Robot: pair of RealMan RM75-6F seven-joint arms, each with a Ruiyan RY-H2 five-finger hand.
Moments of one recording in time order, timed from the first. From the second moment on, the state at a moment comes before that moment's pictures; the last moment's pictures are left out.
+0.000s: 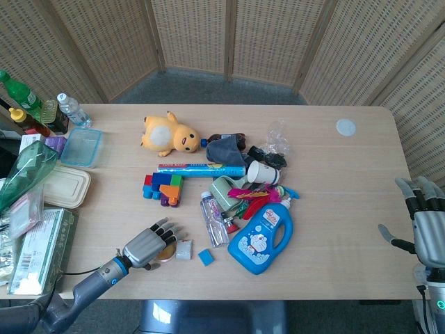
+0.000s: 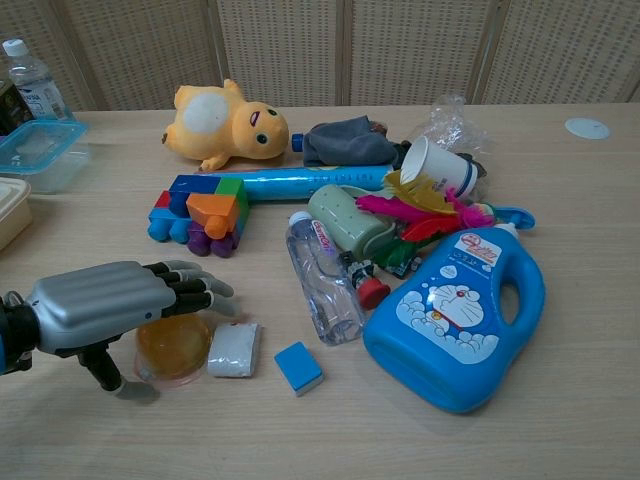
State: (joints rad) left arm -0.56 -1.58 0.10 -1.35 1.63 0.89 0.16; right arm 0.12 -0.95 0.14 -1.82 -1.45 1.52 -0.12
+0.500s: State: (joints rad) left arm -0.55 -1.62 0.13 -1.26 1.68 1.00 0.06; right arm 0.13 -0.95 0.14 -1.83 -1.44 1.51 -0.15
